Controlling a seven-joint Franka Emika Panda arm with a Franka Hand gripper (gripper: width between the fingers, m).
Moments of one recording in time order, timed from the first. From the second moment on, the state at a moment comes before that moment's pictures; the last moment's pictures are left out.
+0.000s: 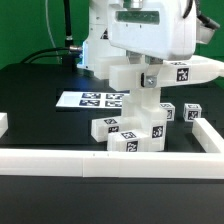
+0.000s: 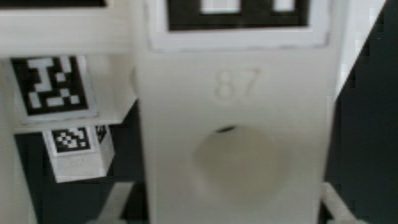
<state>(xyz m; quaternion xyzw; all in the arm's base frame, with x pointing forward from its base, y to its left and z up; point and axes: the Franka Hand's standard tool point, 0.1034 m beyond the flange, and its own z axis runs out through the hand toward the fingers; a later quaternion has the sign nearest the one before) 0.611 0.022 0.116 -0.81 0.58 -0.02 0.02</state>
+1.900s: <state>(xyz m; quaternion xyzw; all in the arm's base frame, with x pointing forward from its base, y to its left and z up) 0.621 0.023 0.104 -0.82 0.57 -0.06 0.03</state>
